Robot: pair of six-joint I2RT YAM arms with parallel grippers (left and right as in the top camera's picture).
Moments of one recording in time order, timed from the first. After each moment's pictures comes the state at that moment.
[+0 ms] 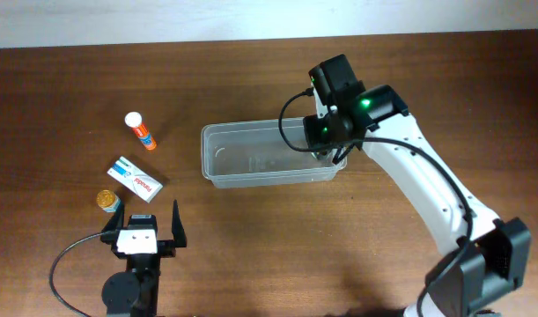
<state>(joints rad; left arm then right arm) 0.00 0.01 0.01 -0.08 -0.03 0.08 0.41 1.76 1.61 -1.05 0.02 0.22</state>
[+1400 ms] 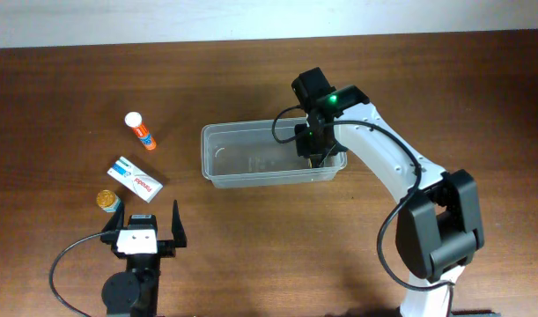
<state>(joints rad) 0.00 0.01 0.01 -0.08 -0.03 0.09 0.41 1.99 1.61 -1.01 0.02 0.34</state>
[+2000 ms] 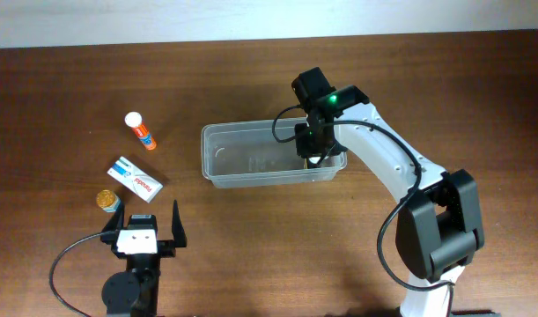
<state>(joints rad) 0.00 0.01 0.01 -0.08 -0.03 0.08 0.41 1.99 1.61 -1.01 0.03 0.36</state>
